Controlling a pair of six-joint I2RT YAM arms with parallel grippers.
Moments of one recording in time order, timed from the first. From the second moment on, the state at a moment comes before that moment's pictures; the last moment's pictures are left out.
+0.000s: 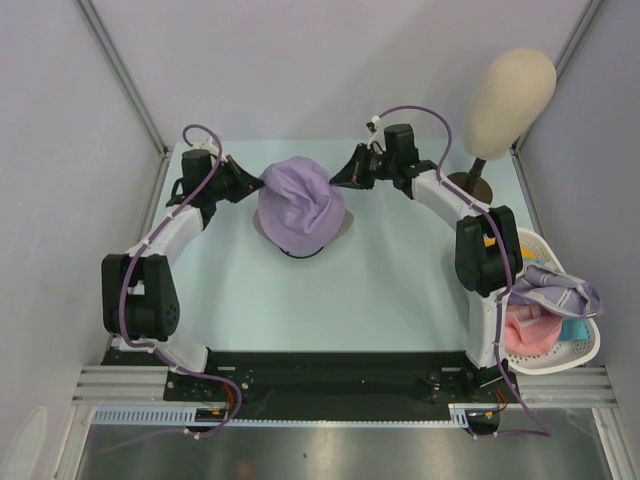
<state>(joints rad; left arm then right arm) -0.04 1.61 1.15 -0.01 0.42 -0.66 0.36 2.05 1.68 -0.11 -0.70 0.72</state>
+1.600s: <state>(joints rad) -0.05 1.58 0.99 -0.10 0.33 -0.55 0.45 2.00 1.56 -0.28 -0.38 0.59</state>
